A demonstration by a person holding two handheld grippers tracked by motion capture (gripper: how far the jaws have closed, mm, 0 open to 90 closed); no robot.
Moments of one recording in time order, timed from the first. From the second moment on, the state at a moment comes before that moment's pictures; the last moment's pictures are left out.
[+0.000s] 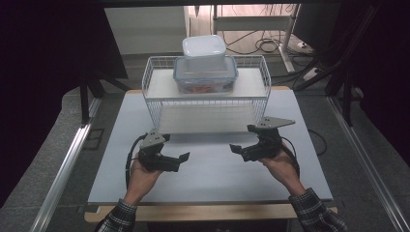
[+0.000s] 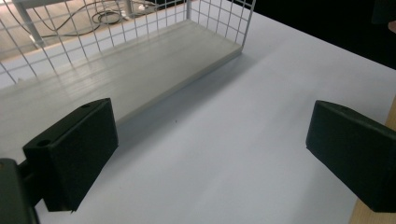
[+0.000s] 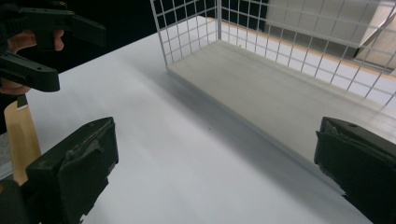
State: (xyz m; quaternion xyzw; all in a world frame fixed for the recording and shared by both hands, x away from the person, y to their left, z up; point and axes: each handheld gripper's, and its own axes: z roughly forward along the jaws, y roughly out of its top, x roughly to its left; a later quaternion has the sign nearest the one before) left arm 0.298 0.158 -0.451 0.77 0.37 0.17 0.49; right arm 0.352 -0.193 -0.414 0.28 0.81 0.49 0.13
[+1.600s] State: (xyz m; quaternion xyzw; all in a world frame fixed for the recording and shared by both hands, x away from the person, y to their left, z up) left arm 0.259 0.169 -0.514 0.80 0.39 0.19 0.41; right arm 0.314 -0.241 -0.484 0.32 0.83 0.44 0.14
